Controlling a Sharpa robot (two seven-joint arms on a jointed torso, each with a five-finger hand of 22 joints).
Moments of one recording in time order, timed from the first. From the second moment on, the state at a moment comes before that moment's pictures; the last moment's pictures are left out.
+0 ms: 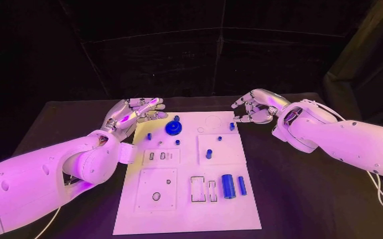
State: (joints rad) left arm 1.16 -0.90 -0.02 1.57 -0.02 -0.24 0.53; left_hand 1.31 0.05 0.07 0.08 0.05 0.96 0.23 0.09 0.07 1.04 0.18 0.10 0.07 1.10 0.13 0.16 0.18 0.17 0.88 0.25 0.22 0.07; right arm 1.22 -0.93 0.00 1.42 -1.29 -0.39 0.09; right_hand 1.33 -0.13 0.09 0.11 0.29 0.94 0.15 0.07 0.07 1.25 0.06 1.03 1.01 1.47 -0.03 1.45 1.31 0.12 1.35 0.09 1.31 1.01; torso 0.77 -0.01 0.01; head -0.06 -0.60
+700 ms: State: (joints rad) left arm 1.15 -0.89 -0.02 1.55 -0.02 -0.24 0.53; left_hand 1.31 0.05 0.07 0.08 0.05 0.96 0.23 0.09 0.07 1.04 0.18 0.10 0.07 1.10 0.13 0.16 0.18 0.17 0.88 0.25 0.22 0.07; right arm 1.16 -0.87 0.00 1.34 -1.29 -0.35 0.10; right_hand 1.33 -0.13 0.08 0.11 0.29 0.94 0.15 0.07 0.07 1.25 0.06 1.03 1.01 1.47 -0.02 1.45 1.31 0.12 1.35 0.09 1.31 1.01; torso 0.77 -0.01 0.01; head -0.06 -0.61
